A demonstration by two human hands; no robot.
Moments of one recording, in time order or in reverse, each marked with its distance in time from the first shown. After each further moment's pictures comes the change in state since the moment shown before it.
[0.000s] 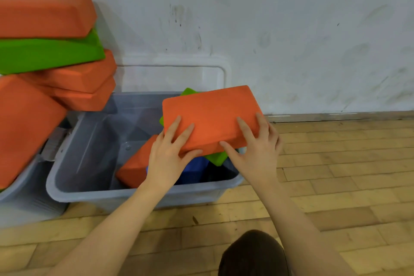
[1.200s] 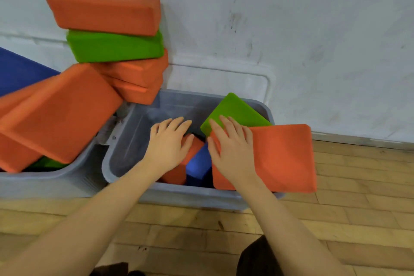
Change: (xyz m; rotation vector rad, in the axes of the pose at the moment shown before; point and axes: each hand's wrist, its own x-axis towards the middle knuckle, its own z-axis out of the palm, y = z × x) left_hand 0.002 -0.082 -0.075 0.367 -0.184 -0.159; right_hand 0.008 -0.141 0.041 0.117 0.007 -0.419
